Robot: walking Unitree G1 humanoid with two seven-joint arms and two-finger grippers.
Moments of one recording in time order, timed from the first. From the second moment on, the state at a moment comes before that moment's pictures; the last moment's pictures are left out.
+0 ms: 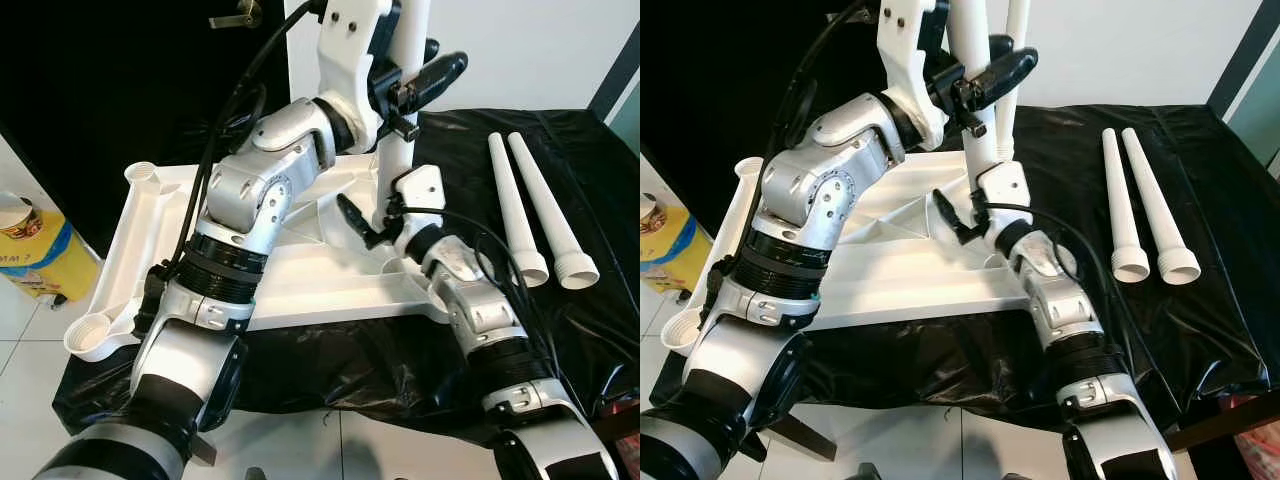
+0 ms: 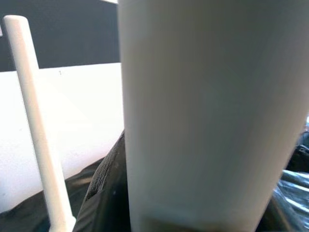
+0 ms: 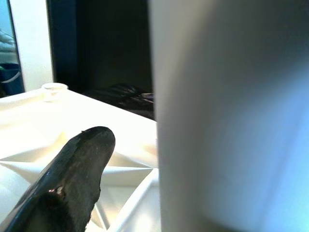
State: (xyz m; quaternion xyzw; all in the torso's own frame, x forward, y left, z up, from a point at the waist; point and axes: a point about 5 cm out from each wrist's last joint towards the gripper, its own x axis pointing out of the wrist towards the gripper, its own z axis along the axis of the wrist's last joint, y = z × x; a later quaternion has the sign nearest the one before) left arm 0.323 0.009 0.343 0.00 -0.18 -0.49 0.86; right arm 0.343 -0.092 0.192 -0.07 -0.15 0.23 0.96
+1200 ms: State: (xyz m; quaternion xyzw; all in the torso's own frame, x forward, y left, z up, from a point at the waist) left arm 0.323 0.001 0.345 -0.02 -0.17 -0.41 0.90; right arm 0.346 -0.076 0.176 -0.05 -0.16 0.06 0.98
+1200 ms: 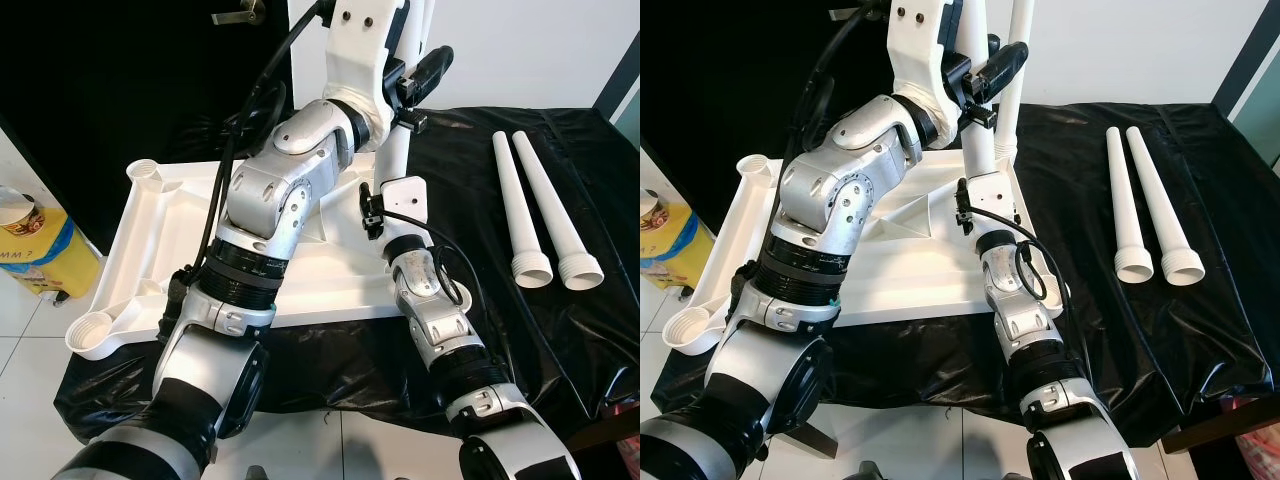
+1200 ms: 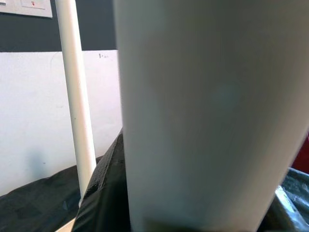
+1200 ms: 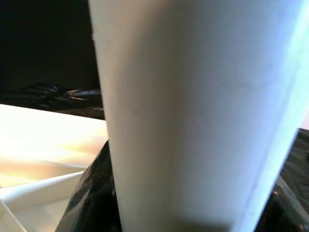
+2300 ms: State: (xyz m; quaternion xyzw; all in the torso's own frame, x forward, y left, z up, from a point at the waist) left arm 0.318 0.054 0.296 -0.05 -0.17 -0.37 0.91; right arm 0.347 -0.122 0.163 -0.01 -0.12 -0.03 0.99
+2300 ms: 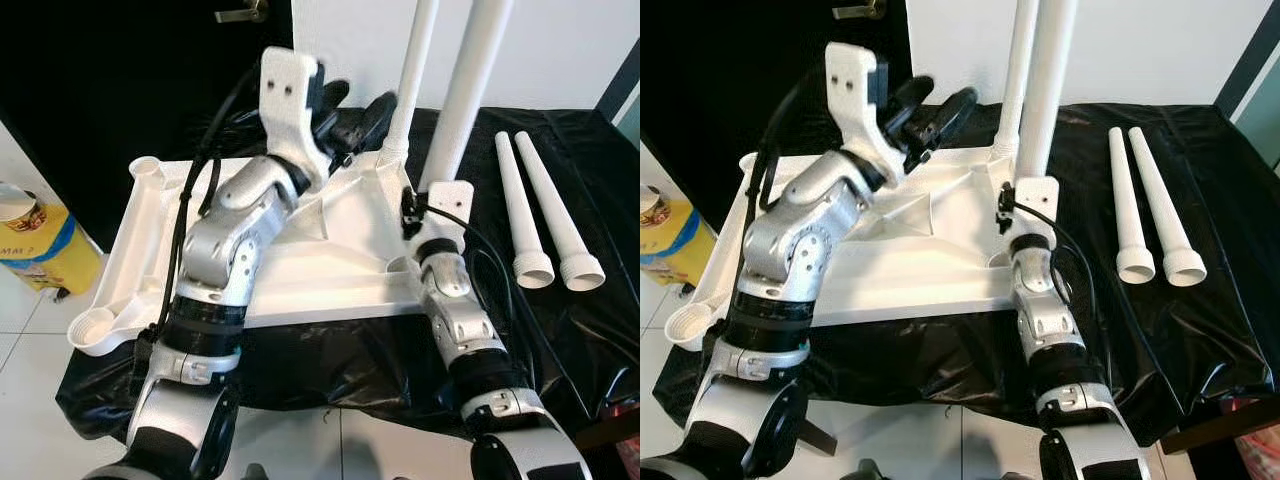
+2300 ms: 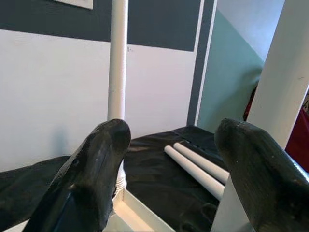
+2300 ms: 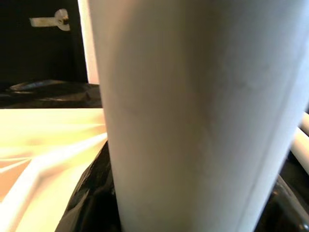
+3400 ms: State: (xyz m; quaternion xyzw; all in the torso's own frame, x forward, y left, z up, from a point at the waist) left arm 0.265 0.071 0.204 0.04 -0.09 -0.43 0.90; right arm 0.282 -0.157 0.136 -0.01 -0.13 0.00 0.99
